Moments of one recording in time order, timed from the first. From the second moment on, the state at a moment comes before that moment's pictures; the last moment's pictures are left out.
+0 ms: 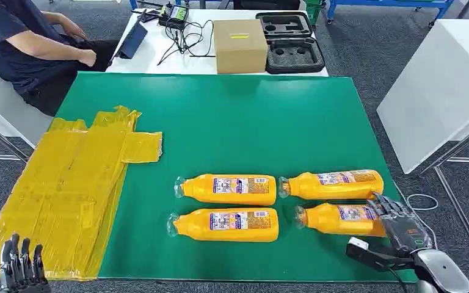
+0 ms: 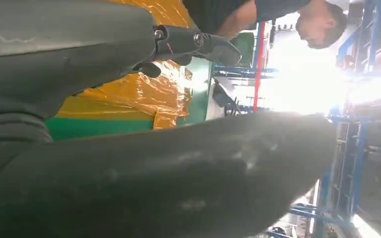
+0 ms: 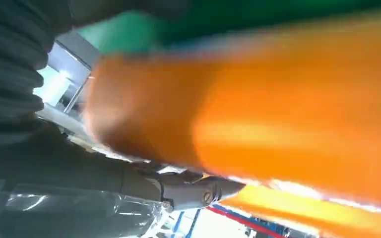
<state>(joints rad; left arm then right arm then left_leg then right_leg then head) 0.46 -0.35 0.41 -1.66 -0.04 -0.31 -0.68 0.20 -0.51 0.09 -1.26 0.86 -0.16 -0.21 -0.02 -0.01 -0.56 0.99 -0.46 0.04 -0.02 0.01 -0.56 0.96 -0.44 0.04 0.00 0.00</state>
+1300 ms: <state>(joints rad) 0.44 -0.35 0.41 -1.65 -0.03 -0.35 -0.68 0.28 -0.45 0.11 -1.40 0.81 -0.14 -0.20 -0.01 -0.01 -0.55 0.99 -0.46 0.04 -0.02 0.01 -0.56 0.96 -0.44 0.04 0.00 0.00</state>
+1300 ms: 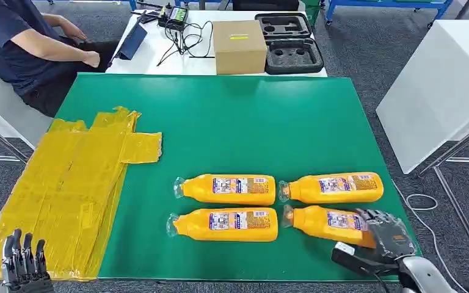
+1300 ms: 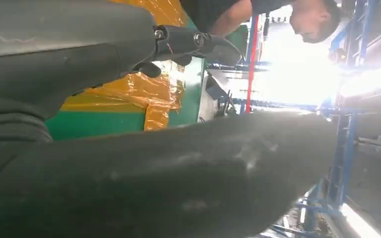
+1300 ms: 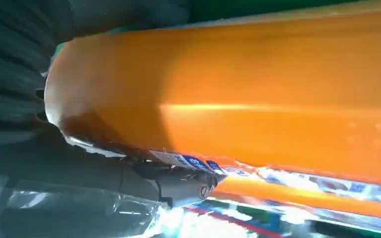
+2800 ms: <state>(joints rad) 0.23 -0.27 -0.08 -1.71 -0.01 -0.05 -0.58 -0.11 0.00 0.42 -1.57 0.76 -0.39 -0.21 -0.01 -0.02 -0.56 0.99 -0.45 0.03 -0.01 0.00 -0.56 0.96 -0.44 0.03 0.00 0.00</state>
